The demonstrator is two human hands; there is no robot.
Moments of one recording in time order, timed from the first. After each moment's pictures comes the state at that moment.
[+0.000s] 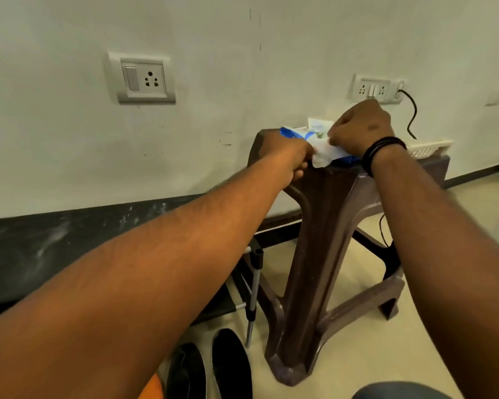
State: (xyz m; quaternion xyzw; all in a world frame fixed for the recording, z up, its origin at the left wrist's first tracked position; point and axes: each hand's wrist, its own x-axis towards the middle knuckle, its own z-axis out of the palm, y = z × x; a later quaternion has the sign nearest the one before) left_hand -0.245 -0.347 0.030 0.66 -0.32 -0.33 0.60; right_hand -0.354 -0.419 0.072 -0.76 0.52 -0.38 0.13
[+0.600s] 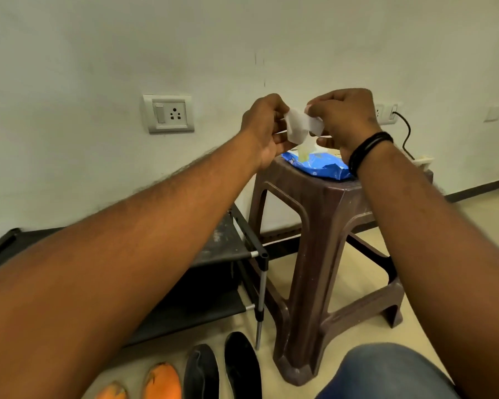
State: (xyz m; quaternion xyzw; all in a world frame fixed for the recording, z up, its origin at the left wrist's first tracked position) left_hand -0.237 -0.262 0.111 0.43 -0.33 -0.41 0.73; right_hand -0.355 -0.321 0.127 -0.67 0.33 -0.53 0.41
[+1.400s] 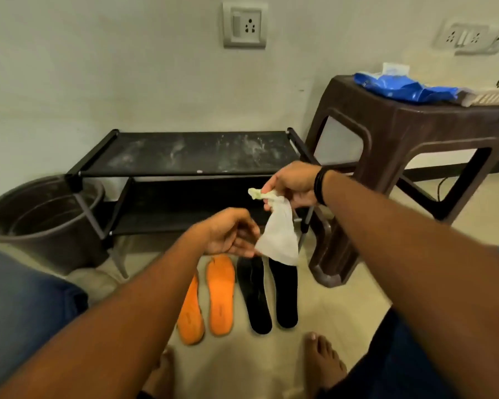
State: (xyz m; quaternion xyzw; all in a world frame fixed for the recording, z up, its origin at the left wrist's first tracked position) left_hand -0.185 -0.030 -0.164 0.62 -0.21 -0.60 0.46; right_hand -0.297 -0.174 -0.061 -0.70 0.38 0.03 0.61
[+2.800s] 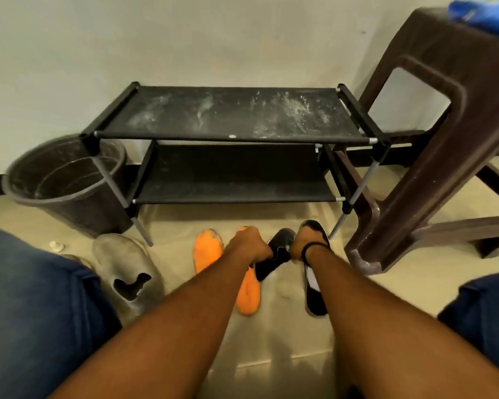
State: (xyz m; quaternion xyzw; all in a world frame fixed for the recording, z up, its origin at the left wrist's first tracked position) left_hand -0.180 -0.032 -0.274 0.89 -0.24 -0.34 0.17; right_hand -0.268 -0.145 -0.268 -0.83 0.47 0.14 0.25
